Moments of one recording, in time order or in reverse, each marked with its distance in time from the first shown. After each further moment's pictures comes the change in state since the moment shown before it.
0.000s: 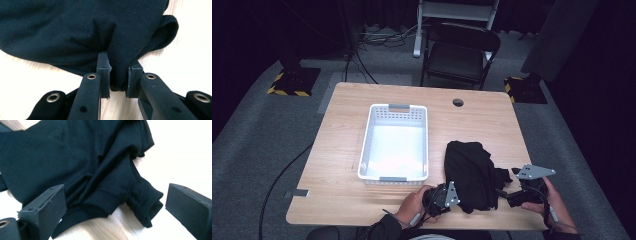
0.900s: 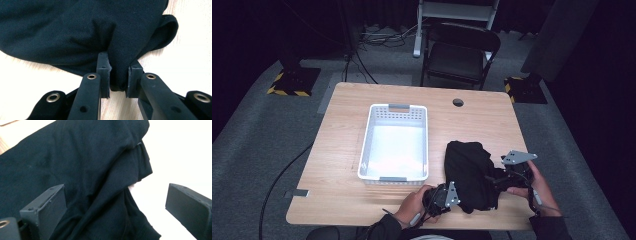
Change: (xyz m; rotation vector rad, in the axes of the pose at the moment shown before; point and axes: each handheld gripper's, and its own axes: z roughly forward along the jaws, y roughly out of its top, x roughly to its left) left arm 0.000 0.000 0.000 0.000 0.000 0.007; right arm -0.005 0.041 0.031 0.032 -0.034 -0.024
